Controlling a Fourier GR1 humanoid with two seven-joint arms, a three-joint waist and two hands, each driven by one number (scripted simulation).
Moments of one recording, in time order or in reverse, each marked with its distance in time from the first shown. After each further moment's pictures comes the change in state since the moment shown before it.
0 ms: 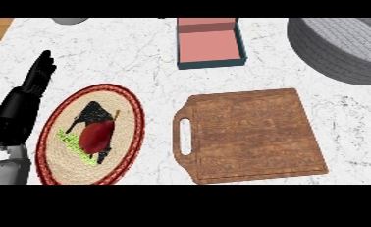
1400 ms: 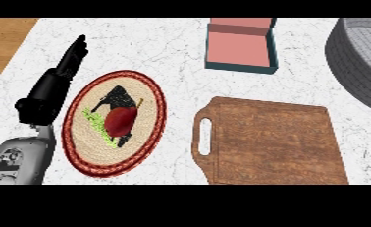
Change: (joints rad) left arm -0.145 -0.041 -0.090 0.058 -0.028 -0.047 0.004; right arm -0.718 -0.361 -0.243 0.650 -0.310 0.181 -0.214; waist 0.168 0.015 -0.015
